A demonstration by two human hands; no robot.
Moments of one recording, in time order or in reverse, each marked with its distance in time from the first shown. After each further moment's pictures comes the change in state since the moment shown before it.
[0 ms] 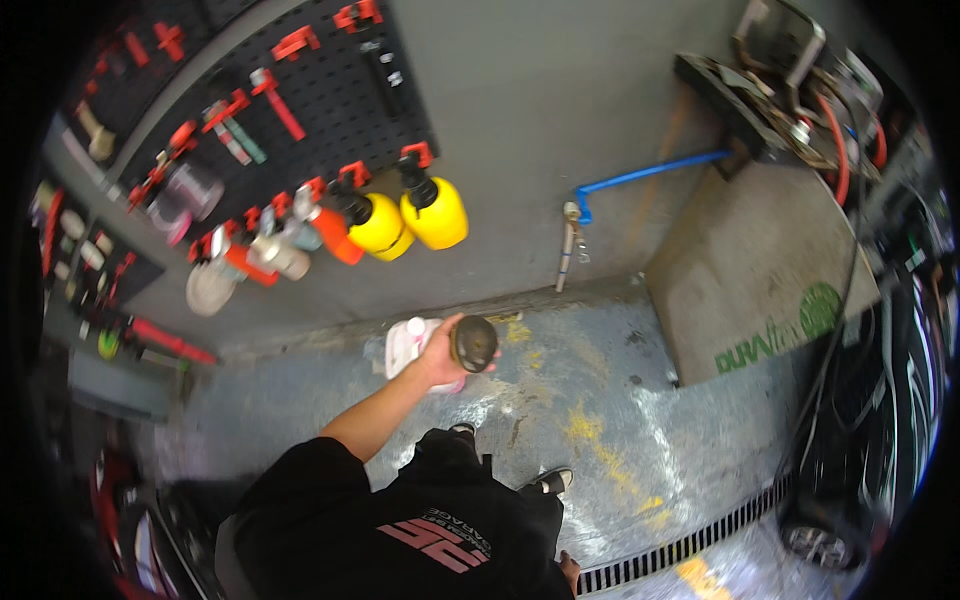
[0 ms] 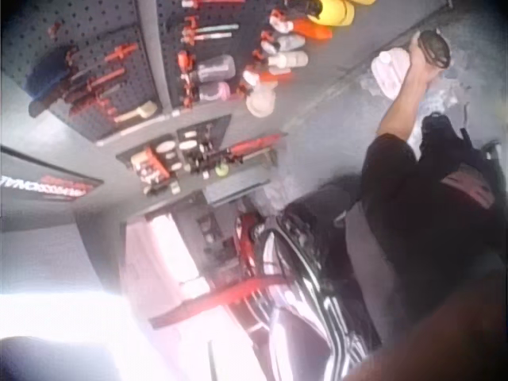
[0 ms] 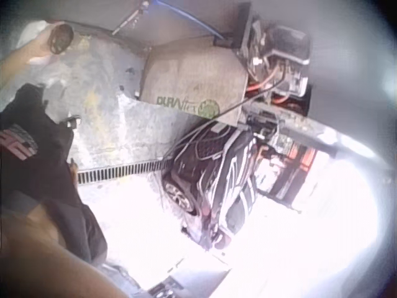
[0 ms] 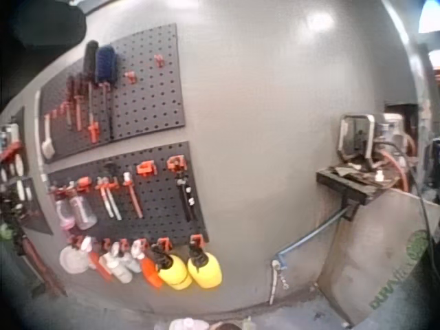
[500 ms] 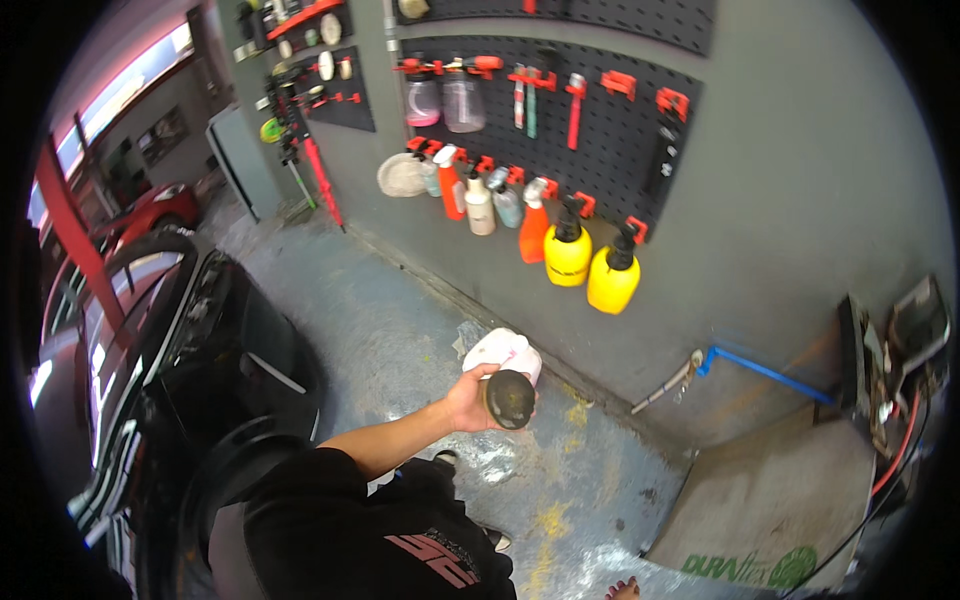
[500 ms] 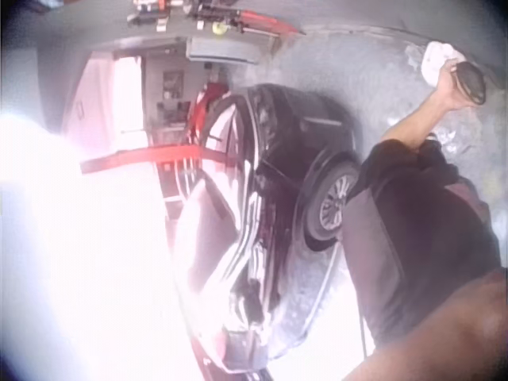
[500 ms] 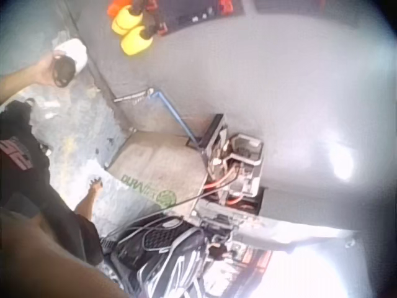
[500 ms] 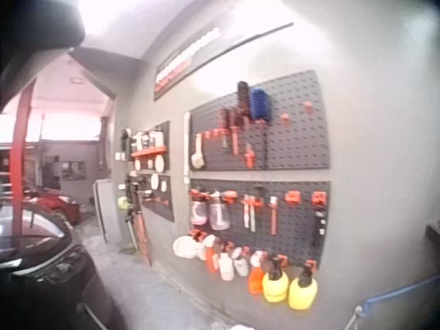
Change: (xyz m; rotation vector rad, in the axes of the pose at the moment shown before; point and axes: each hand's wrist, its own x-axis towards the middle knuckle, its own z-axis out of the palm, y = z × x) left_hand -0.165 -0.112 0.057 -0.277 0.022 0.540; right_hand 0.278 -0.058 -0.424 0.778 0.056 0.212
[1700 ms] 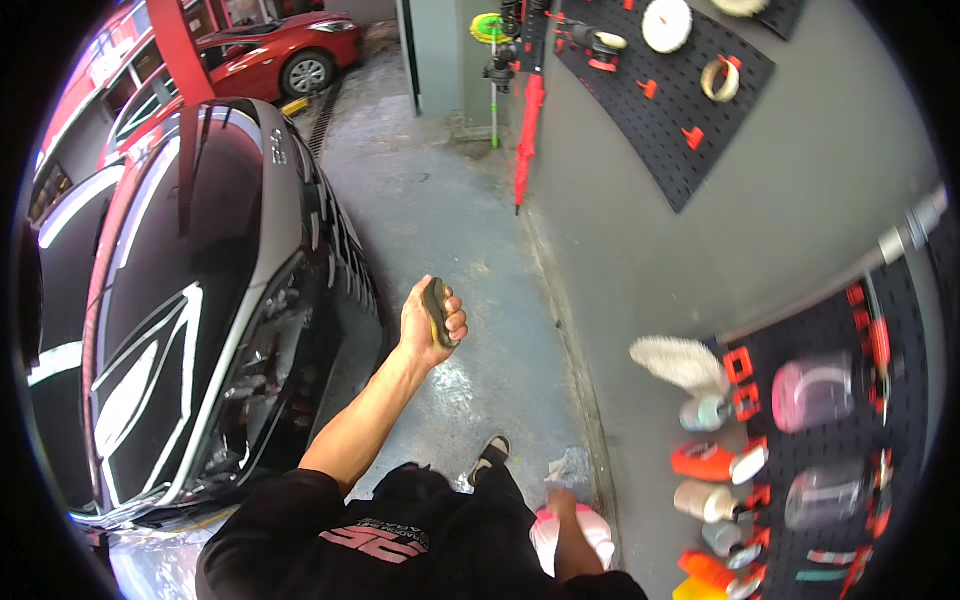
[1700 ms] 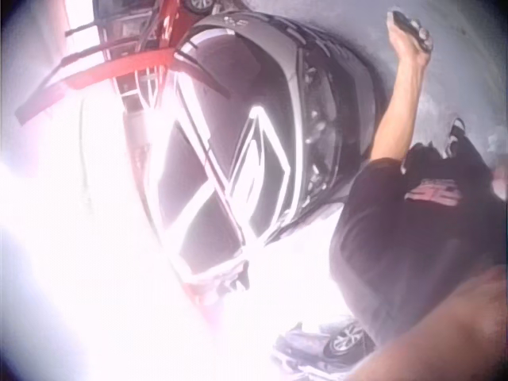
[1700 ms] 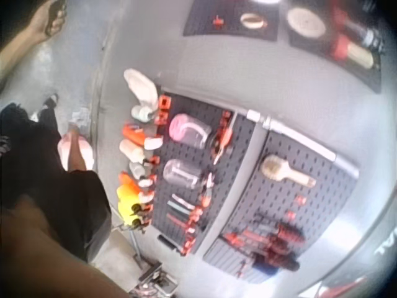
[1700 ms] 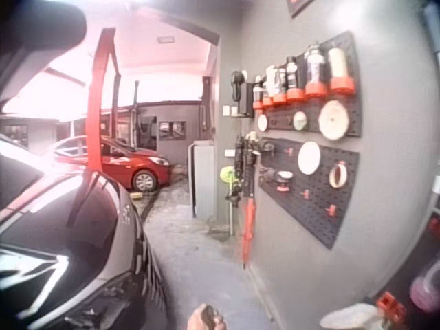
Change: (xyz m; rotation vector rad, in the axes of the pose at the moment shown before) left_hand -0.303 0.706 -0.423 -0.445 0.277 1.199; right_hand -0.174 -0.099 1.119 -2.187 -1.258 -1.578
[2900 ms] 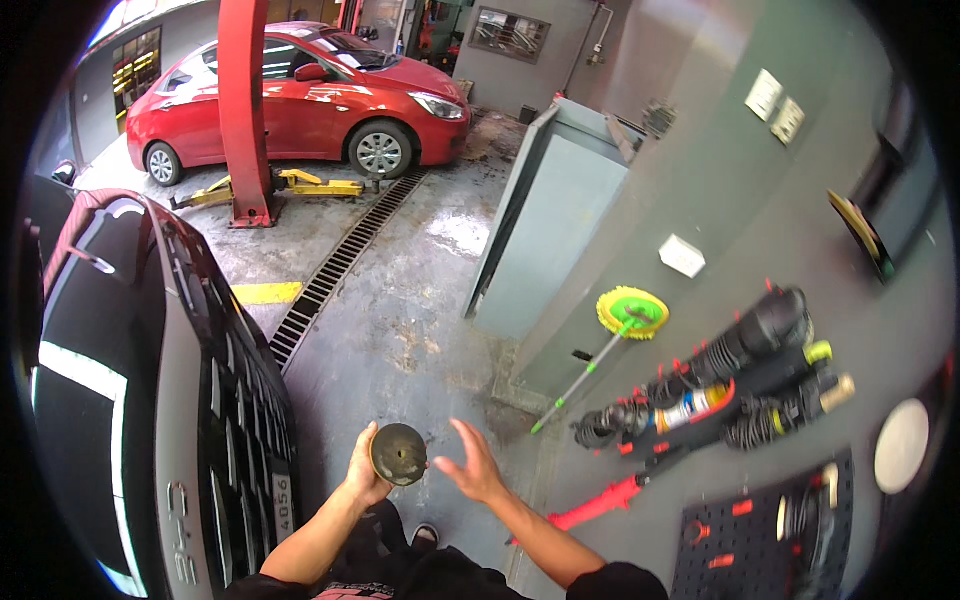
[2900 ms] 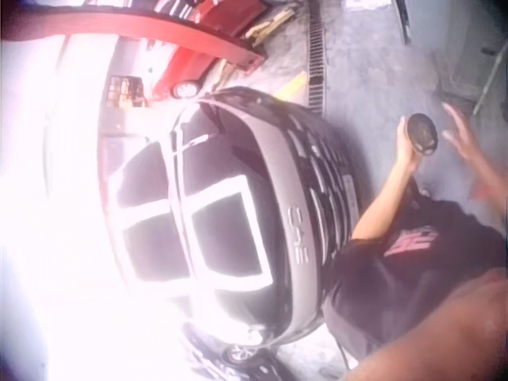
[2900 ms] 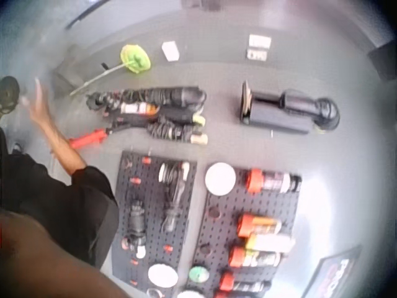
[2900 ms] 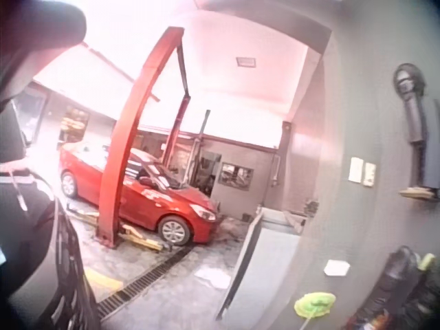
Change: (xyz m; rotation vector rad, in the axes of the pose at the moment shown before) left_hand 0.706 0.719 -0.080 0.013 0.422 0.358; right_hand 0.993 -0.401 -1.138 0.609 0.363 -0.952
